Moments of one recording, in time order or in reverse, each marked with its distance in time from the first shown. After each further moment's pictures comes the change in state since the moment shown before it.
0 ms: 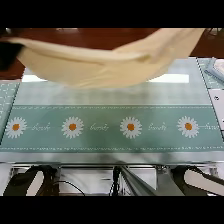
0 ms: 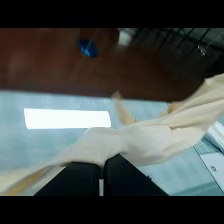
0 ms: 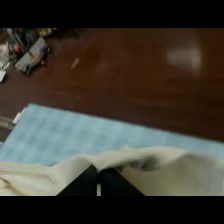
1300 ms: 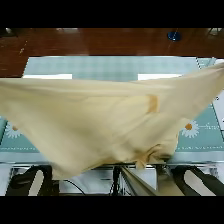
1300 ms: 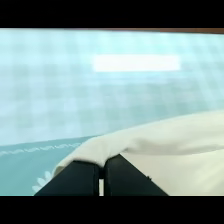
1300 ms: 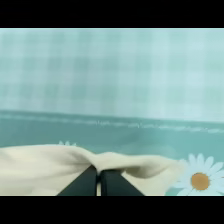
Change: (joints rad) left arm 0.054 0.118 0.115 0.340 -0.465 -0.203; right arm 0.034 0.233 -0.165 -0.518 0.461 0.279
